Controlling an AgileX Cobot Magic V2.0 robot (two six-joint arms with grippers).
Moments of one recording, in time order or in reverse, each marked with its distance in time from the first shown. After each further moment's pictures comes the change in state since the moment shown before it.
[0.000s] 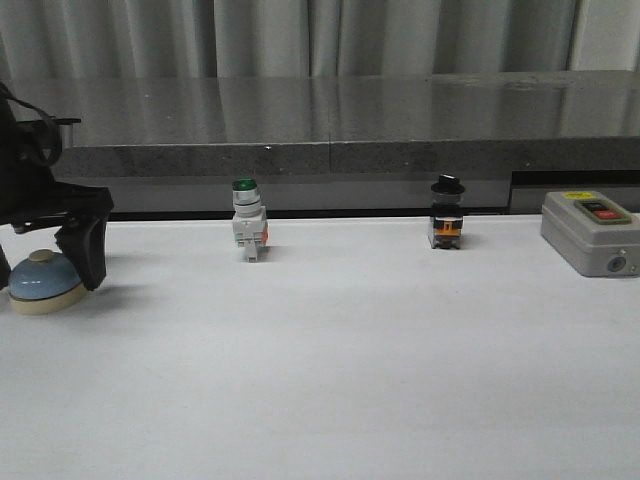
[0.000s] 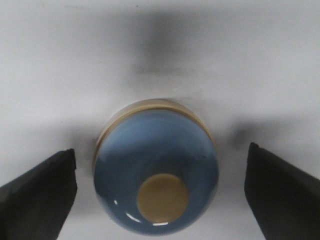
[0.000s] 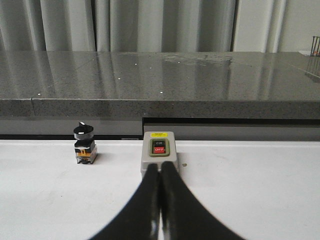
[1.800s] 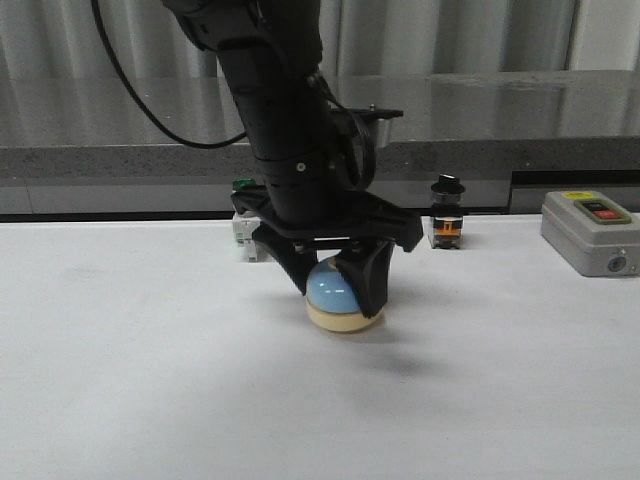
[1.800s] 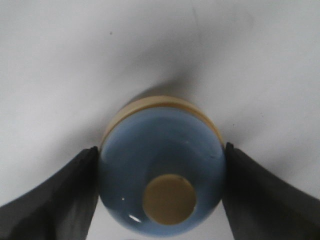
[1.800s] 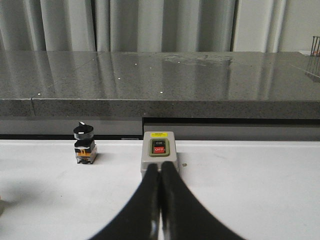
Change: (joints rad) left arm -0.586 0.128 -0.269 -0.010 0.019 0.010; right arm 0.000 0.000 0.000 0.000 0.000 0.000
